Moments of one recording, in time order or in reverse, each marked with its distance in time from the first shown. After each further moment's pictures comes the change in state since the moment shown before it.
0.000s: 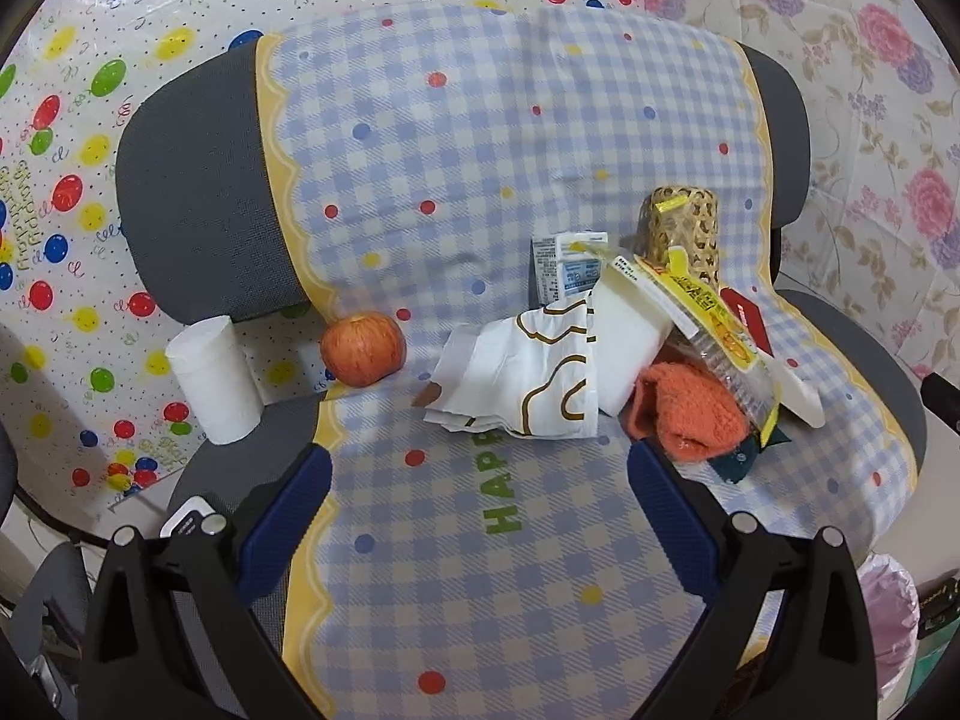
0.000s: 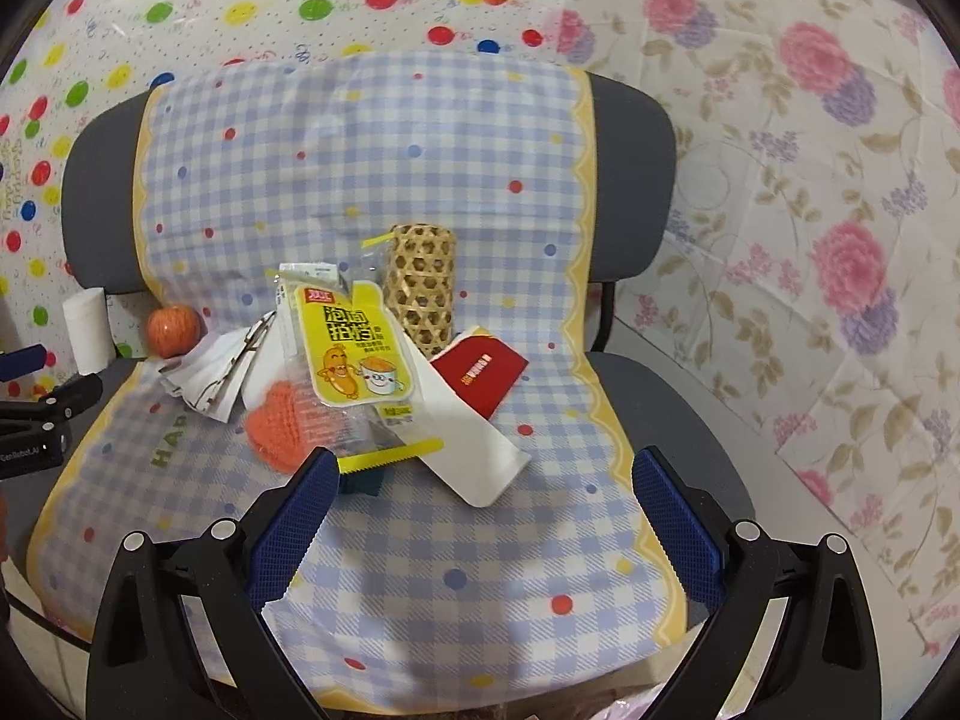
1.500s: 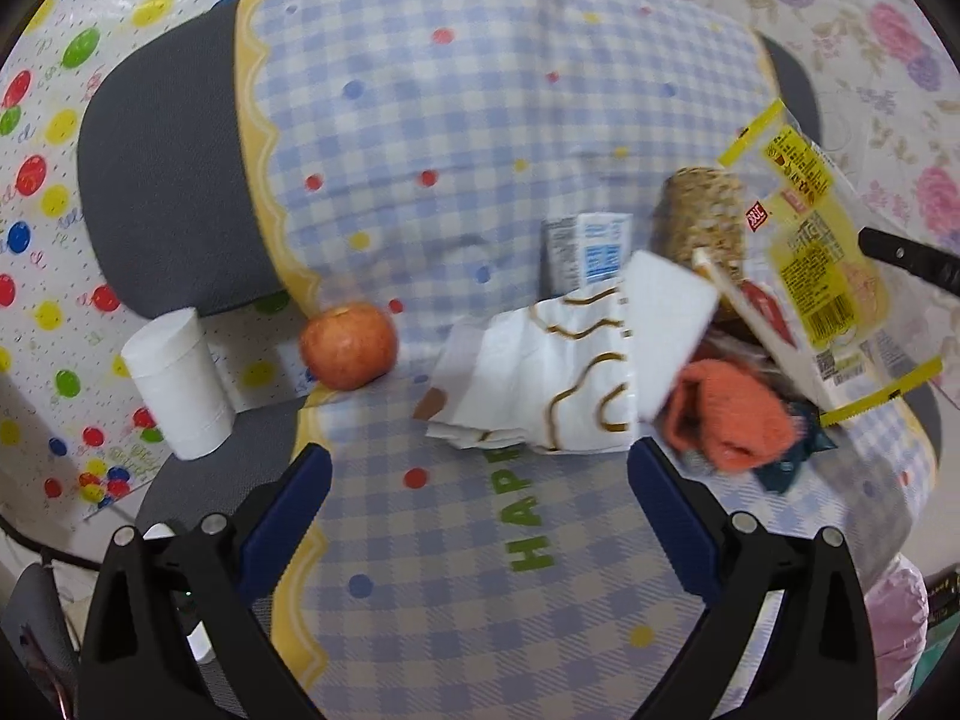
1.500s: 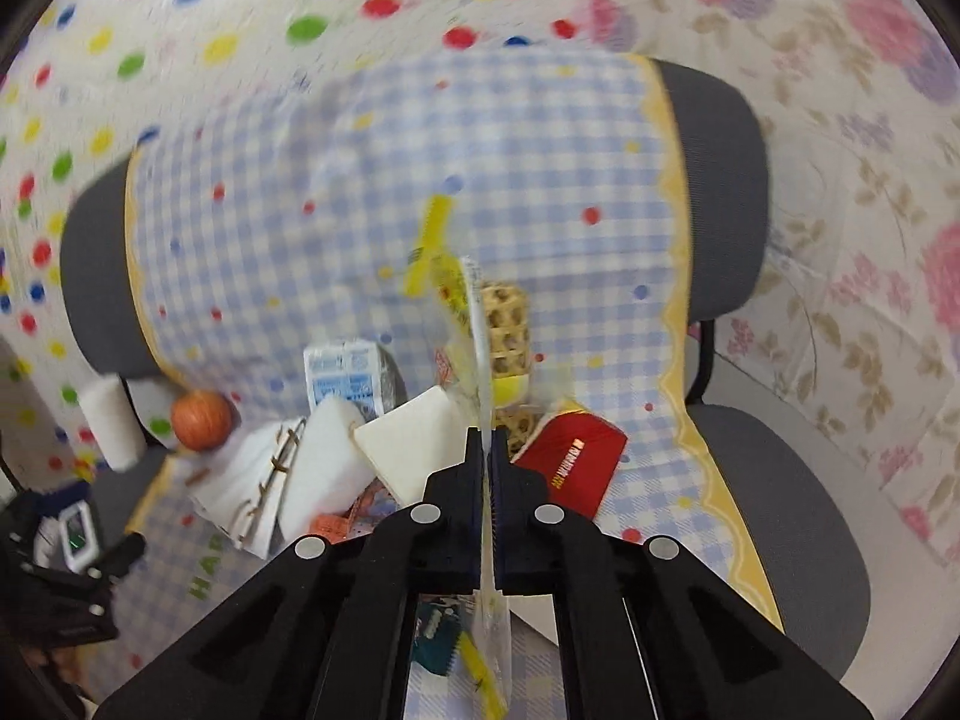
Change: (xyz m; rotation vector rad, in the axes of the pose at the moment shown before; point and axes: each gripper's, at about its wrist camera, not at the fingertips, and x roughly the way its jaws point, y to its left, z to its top) left arm 0.042 0.015 -0.002 0.008 0.004 -0.063; right arm 0.067 0.004 0.070 0.101 -0.113 0.159
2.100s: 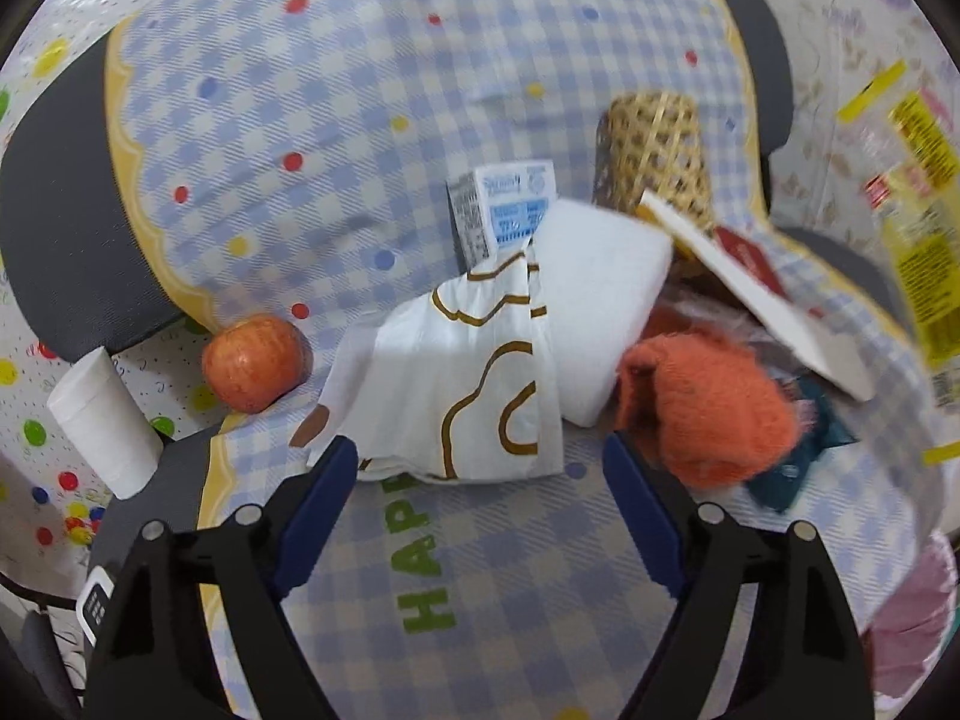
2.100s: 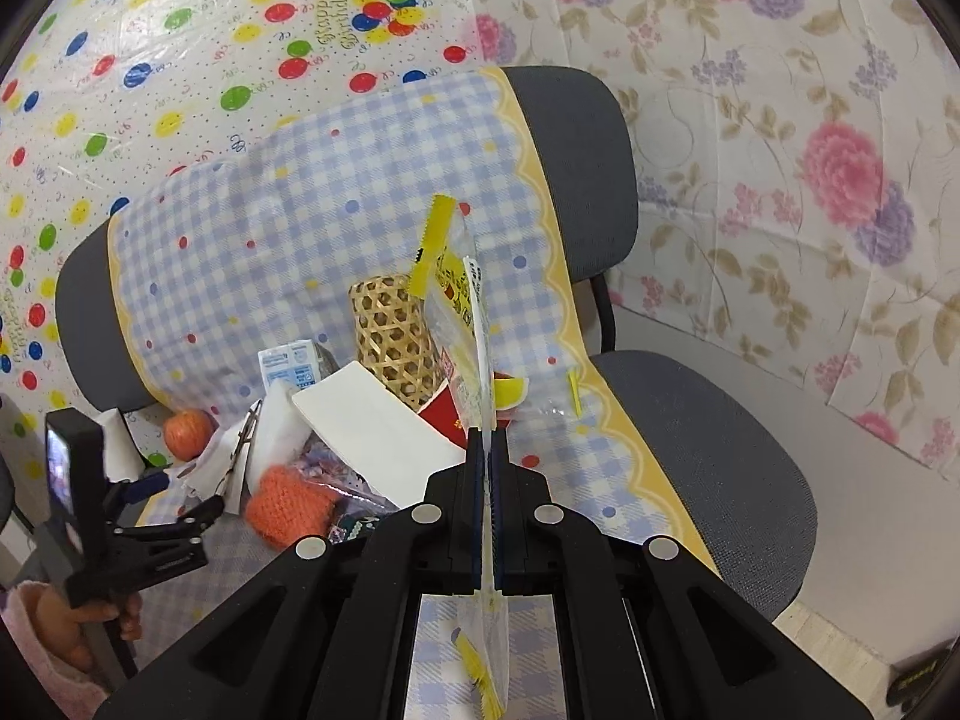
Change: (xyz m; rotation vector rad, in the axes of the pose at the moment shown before) left arm 0.062 -0.059 0.003 0.121 0.064 0.008; right arm -0.062 -0.068 -0.052 0.137 -0.041 -0.068
